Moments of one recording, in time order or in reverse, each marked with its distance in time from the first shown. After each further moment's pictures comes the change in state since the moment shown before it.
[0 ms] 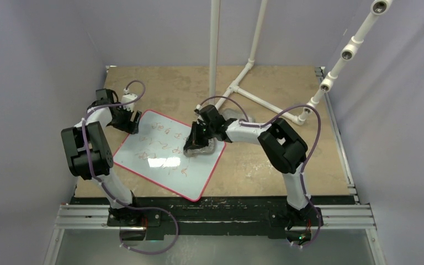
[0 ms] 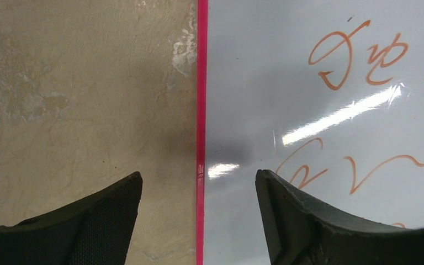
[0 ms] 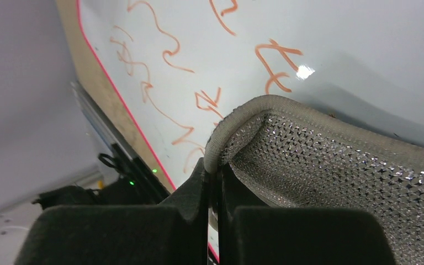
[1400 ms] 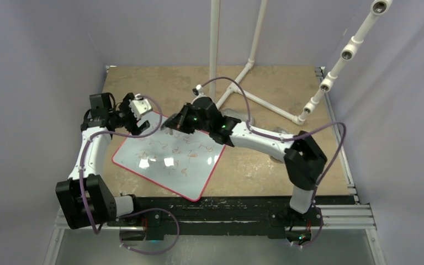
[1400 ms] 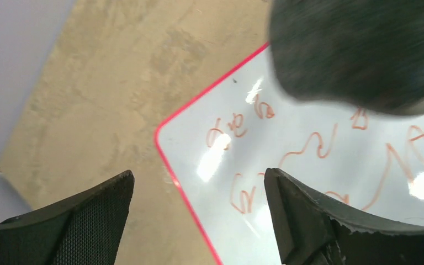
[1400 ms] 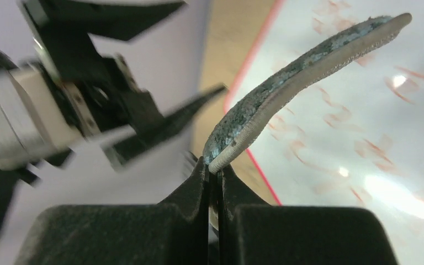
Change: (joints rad) left arm -0.071 -0.499 -0.185 0.018 0.427 0.483; right arm 0.156 -0.190 0.093 0.247 0.382 0.326
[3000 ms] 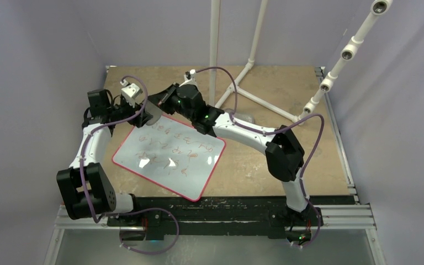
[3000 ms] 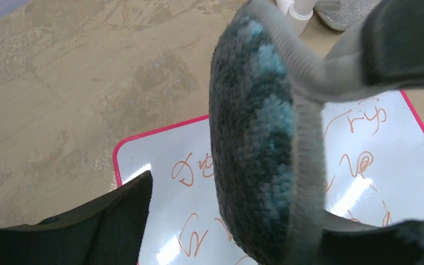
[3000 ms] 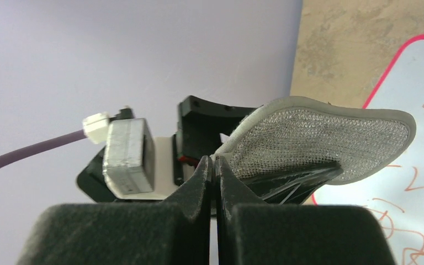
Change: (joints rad) left arm 0.029 0.090 -0.011 0.228 0.103 -0.559; right arm 0.020 0.175 0.309 0.030 0.201 0.139
